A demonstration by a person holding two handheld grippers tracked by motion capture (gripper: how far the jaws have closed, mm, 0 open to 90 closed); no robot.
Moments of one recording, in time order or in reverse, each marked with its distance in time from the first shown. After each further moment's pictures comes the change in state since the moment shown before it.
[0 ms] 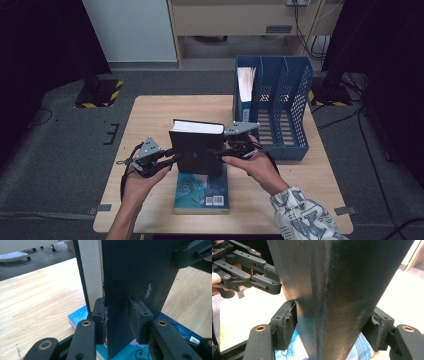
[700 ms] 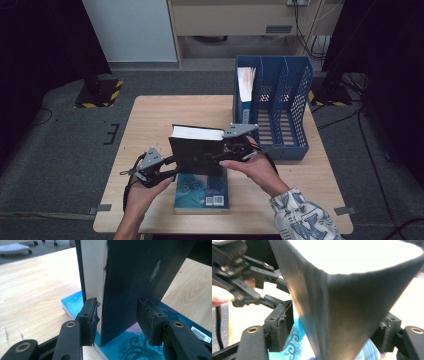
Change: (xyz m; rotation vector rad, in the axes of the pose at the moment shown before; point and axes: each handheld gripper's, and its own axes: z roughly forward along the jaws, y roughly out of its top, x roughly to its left) left arm -0.010 -0.029 0.007 0.030 0.024 -0.041; right arm 0.009 0.005 -0.001 -0.002 0.047 -0.050
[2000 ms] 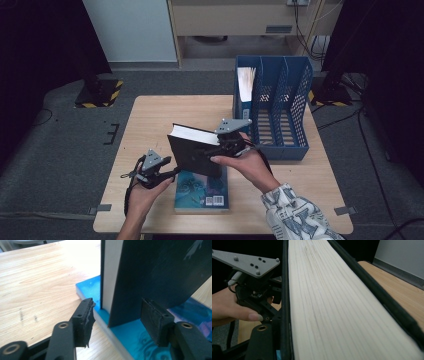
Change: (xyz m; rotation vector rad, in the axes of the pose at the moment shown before) left arm 0.010 -0.018 0.005 0.062 0.118 -0.009; right arm 0.005 0.018 0.010 -0.040 0.068 -0.021
